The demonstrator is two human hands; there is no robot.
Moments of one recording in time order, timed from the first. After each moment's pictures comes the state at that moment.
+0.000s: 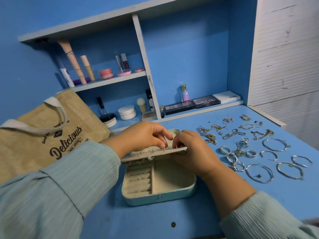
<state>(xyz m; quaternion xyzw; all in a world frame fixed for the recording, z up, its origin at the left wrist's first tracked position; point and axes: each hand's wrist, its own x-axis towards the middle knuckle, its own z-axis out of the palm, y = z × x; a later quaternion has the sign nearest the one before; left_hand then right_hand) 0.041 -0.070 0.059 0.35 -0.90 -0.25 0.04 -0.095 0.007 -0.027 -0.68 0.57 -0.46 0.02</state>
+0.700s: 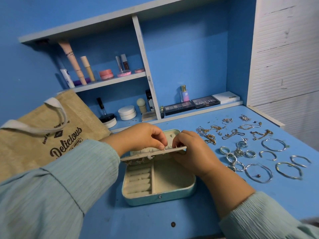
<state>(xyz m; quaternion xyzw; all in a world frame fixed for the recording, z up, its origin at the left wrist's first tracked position) 0.040 -0.075 0.060 0.36 -0.91 -0.20 -0.01 -0.095 0.007 -0.027 -0.67 0.58 -0.46 0.02</state>
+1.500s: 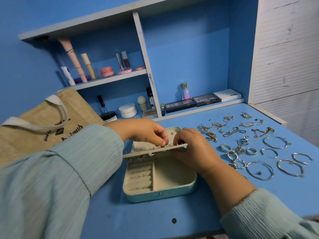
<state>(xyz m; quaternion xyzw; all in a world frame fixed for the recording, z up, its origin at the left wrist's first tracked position) 0.032 -0.081 0.075 0.34 -0.91 -0.16 -0.16 -0.094 0.007 -0.027 -0.67 0.59 -0.46 0.02</state>
